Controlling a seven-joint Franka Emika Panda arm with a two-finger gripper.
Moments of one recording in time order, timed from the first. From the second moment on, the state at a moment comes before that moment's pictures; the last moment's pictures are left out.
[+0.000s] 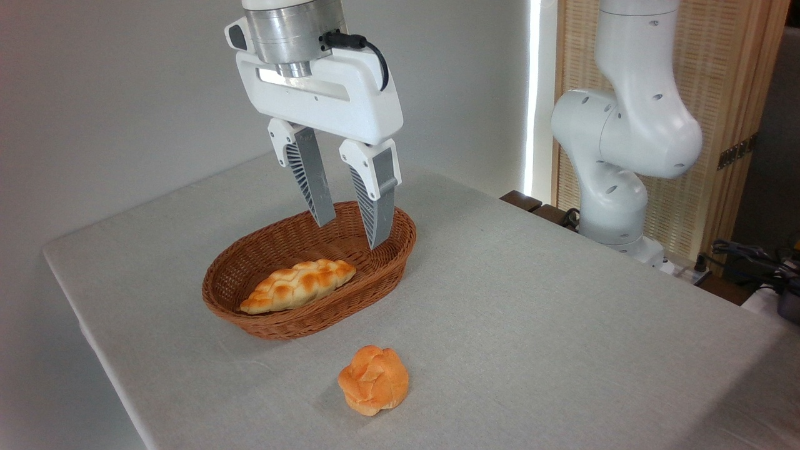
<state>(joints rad) -0.03 -0.04 0.02 -1.65 0.01 1.58 0.64</state>
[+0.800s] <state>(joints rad) -0.04 -0.04 0.00 -1.66 0.00 1.58 0.64</state>
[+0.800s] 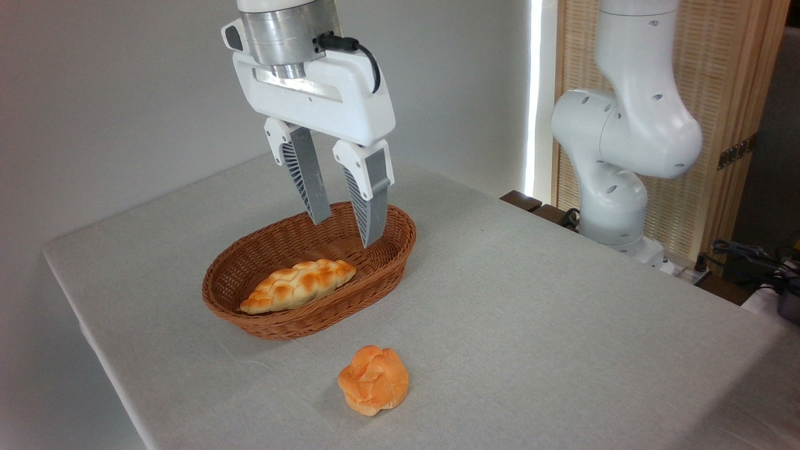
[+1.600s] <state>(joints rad) -0.05 -0.03 -0.25 -2.03 0.00 2.07 0.51</state>
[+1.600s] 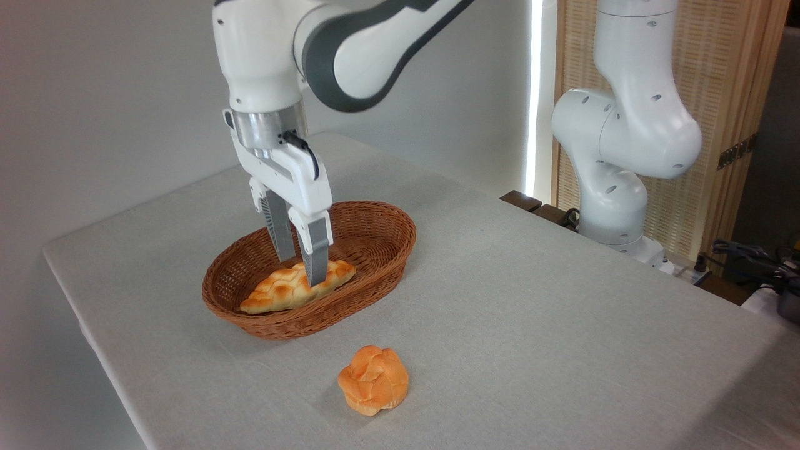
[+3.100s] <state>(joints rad) -0.05 -0.02 -0.28 -2.05 0.03 2.06 0.51</state>
